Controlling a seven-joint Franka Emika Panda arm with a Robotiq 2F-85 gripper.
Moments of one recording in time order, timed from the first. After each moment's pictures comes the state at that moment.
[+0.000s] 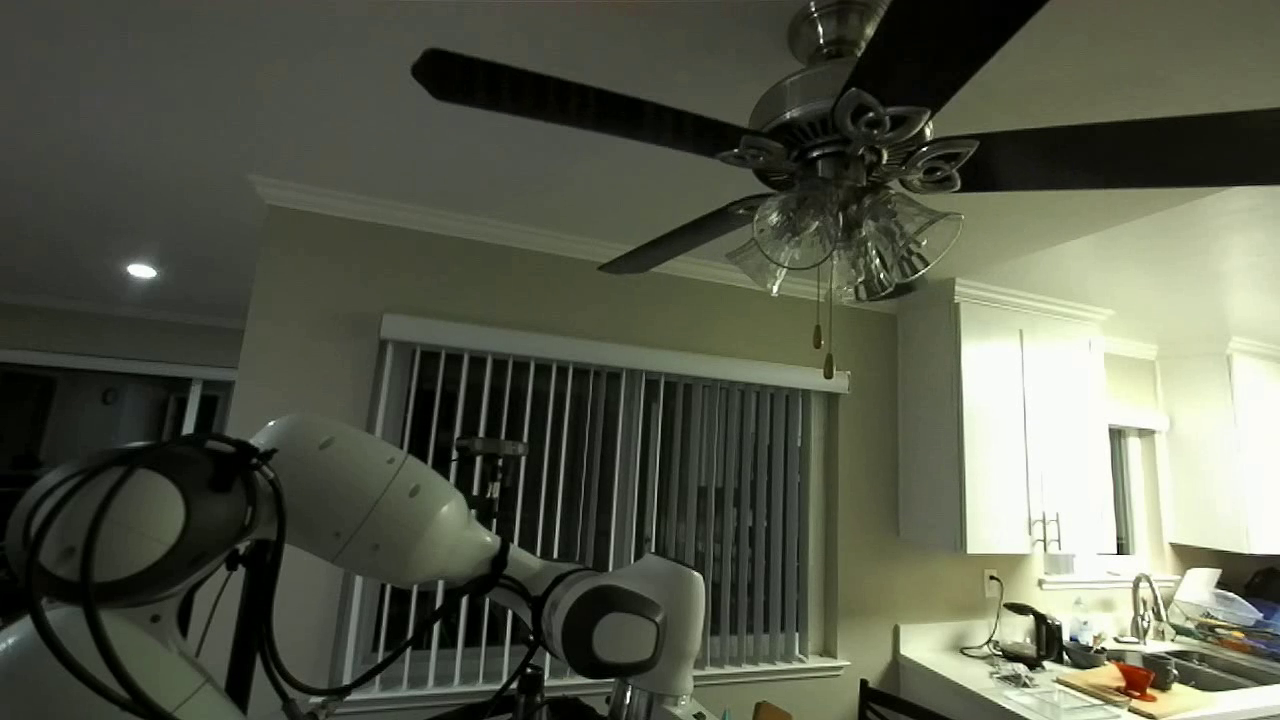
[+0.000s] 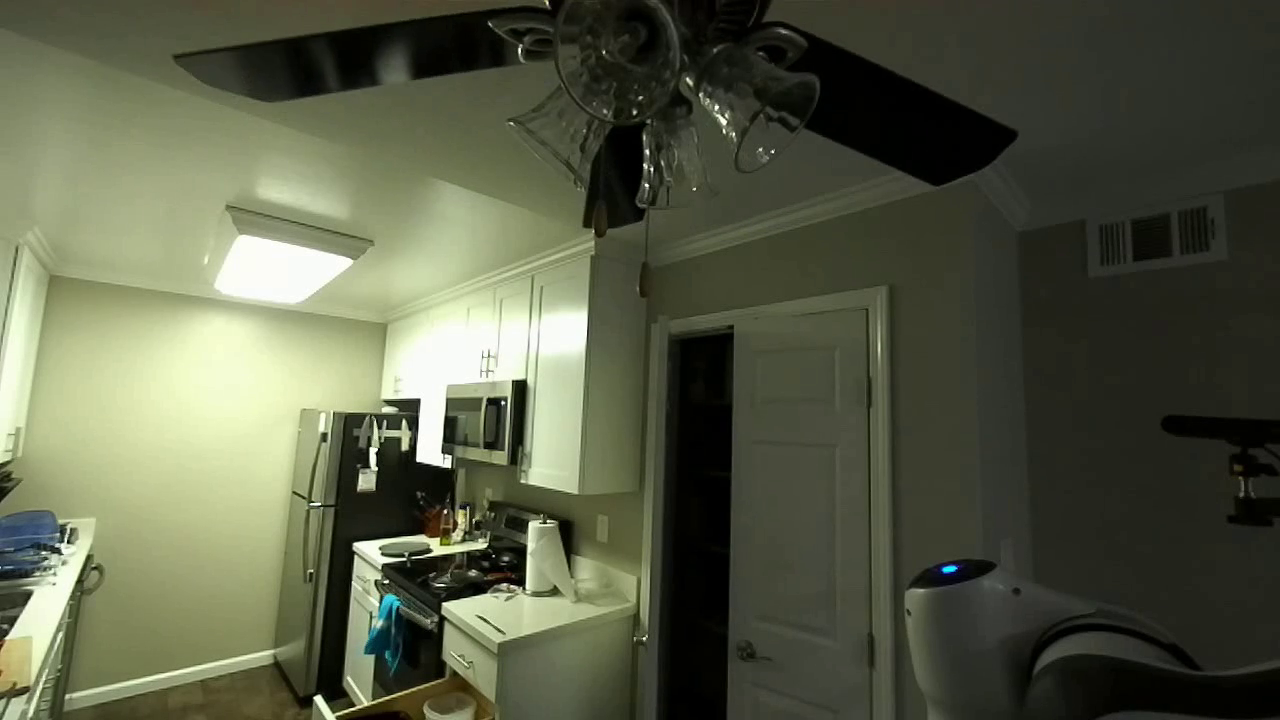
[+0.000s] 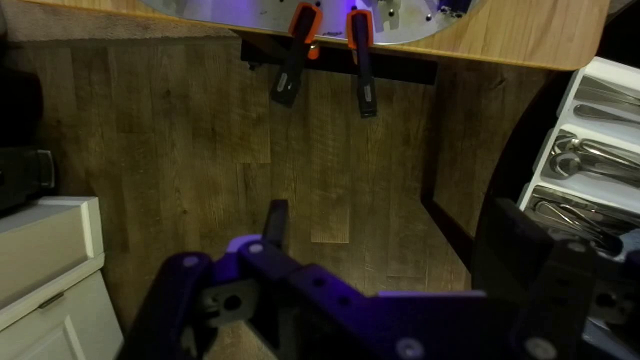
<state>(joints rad) 0.18 -0.70 0.25 -2.74 0.11 1.86 0.20</state>
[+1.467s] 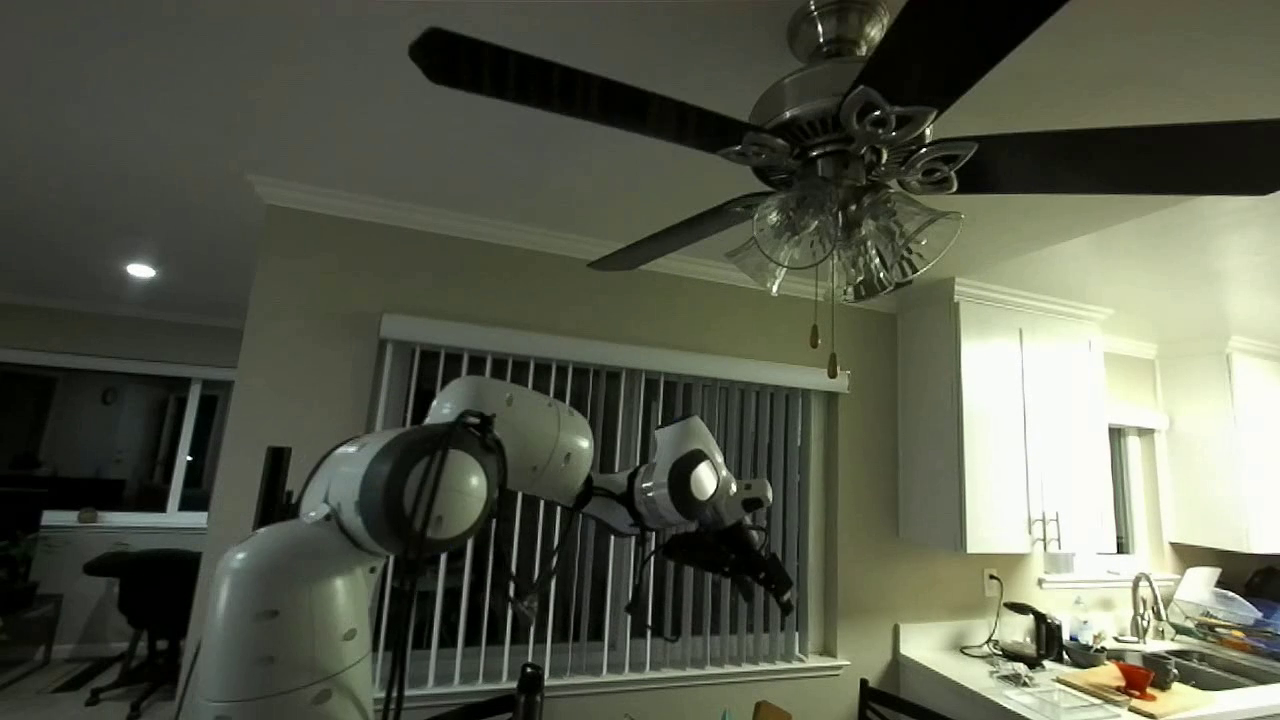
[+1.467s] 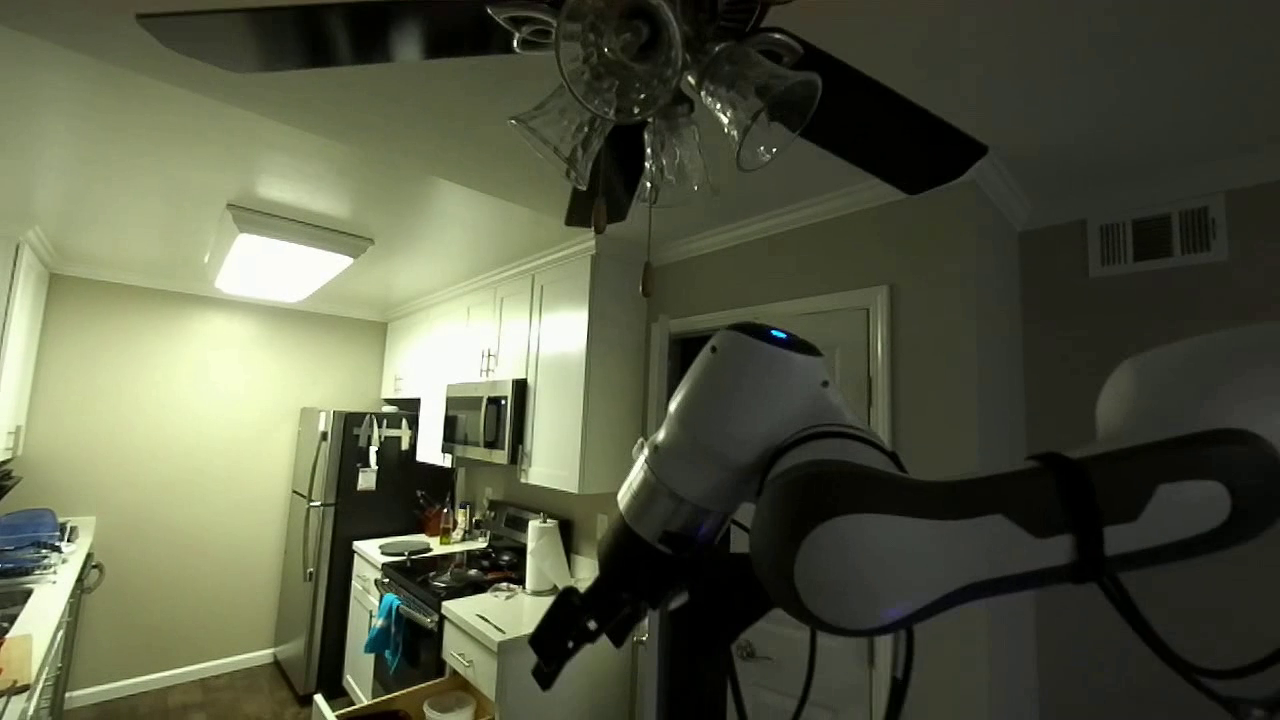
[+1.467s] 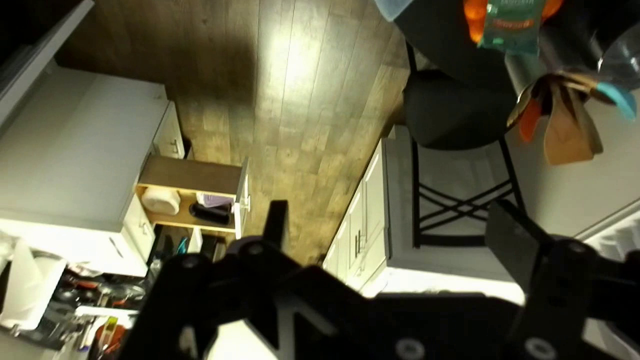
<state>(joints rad) 0.18 -0.15 0.47 -1.92 -0.25 2.33 0.49</state>
